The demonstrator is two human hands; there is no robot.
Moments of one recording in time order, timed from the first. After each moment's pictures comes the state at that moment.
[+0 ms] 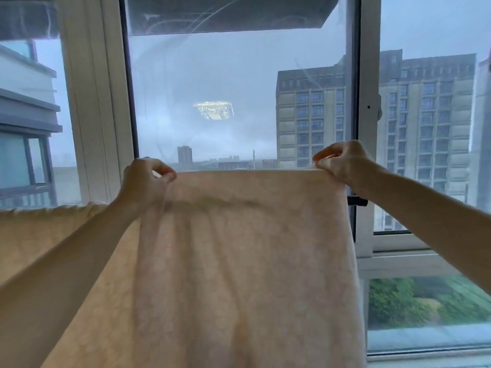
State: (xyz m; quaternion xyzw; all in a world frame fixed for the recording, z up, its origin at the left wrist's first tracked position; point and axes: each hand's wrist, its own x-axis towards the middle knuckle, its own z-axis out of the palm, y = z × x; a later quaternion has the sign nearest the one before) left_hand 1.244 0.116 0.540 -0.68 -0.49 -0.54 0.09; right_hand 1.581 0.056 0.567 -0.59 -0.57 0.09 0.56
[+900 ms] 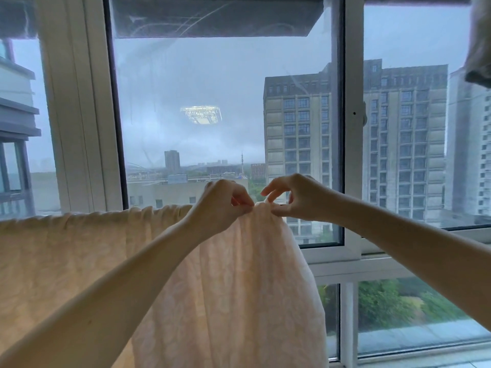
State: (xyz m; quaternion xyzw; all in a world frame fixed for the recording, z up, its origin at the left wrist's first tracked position) left_hand 1.355 0.098 0.519 -0.84 -0.34 -0.42 0.05; right_hand 1.550 0.058 0.534 -0.48 -0.82 -0.04 0.31
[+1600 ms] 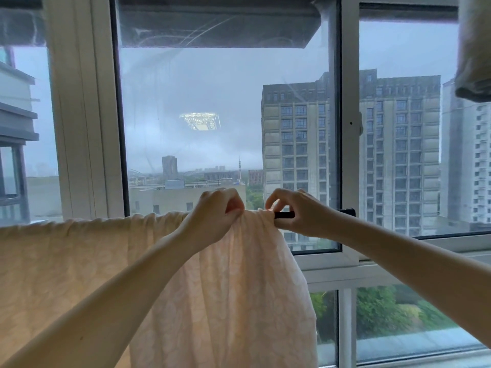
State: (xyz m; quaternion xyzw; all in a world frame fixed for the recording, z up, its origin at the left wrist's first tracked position) left_hand 1.341 0.091 0.515 -0.83 -0.36 -0.42 0.07; right_hand 1.551 0.063 0.516 -0.51 -0.80 -0.03 0.31
